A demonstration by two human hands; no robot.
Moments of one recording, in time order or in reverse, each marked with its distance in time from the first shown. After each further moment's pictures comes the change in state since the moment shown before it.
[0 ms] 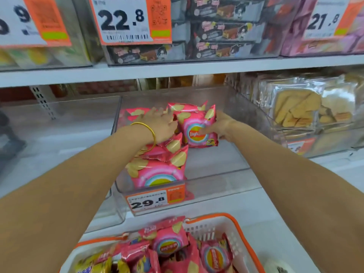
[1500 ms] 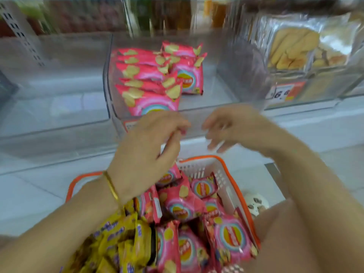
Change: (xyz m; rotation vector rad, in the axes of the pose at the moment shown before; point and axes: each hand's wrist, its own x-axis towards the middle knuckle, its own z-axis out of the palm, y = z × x) left_hand -0.206 0.019 0.052 -0.458 0.457 0.531; right_hand -0.206 0.035 0.009 -0.170 -0.251 -0.209
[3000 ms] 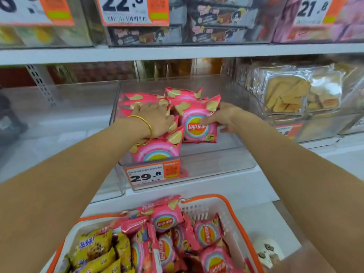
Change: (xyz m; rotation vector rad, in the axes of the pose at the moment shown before) left_hand 0.150 -0.094 0.004 0.628 -0.492 -0.422; right_hand 0.147 0.000 -0.058 0.272 0.214 0.293
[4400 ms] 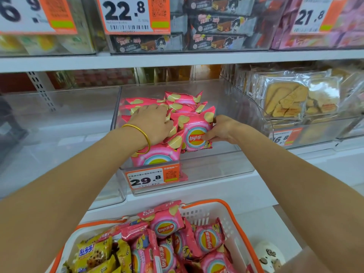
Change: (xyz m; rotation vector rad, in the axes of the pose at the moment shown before) left_hand -0.017 0.001 -0.008 -0.118 0.146 0.026; right_hand 0.027 0.022 0.004 -0.137 -0.044 -0.009
